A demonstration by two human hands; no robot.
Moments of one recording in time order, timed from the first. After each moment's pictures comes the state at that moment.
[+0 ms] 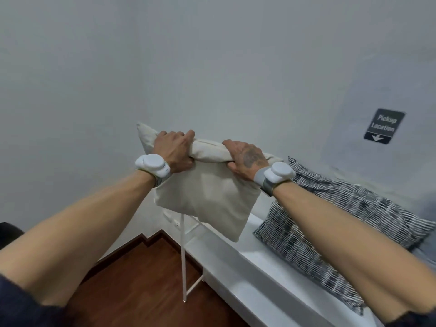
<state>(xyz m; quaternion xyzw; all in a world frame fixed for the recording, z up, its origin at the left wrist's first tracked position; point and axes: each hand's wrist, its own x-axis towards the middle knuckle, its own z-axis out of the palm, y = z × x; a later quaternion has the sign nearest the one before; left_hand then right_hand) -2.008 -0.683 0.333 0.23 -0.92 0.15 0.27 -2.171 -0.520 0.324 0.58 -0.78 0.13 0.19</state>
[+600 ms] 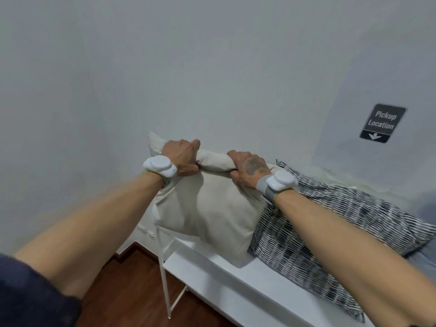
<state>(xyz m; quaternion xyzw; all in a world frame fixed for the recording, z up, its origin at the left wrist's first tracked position) -2.161 -0.741 0.298 0.14 -0.96 0.09 0.20 -2.265 -0.537 0.292 0.48 -0.86 0.08 0.13</state>
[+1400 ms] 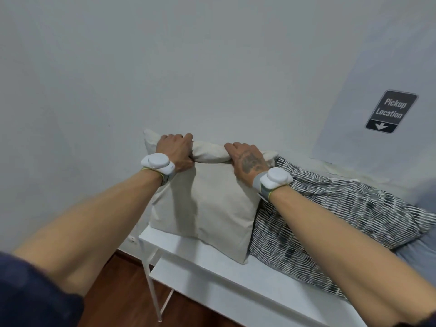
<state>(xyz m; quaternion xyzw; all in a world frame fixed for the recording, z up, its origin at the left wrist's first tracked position) -2.237 -0.781 0.266 0.11 -0.97 0.06 0.20 -2.310 -0.567 0.269 0.42 -0.88 0.00 0.19</state>
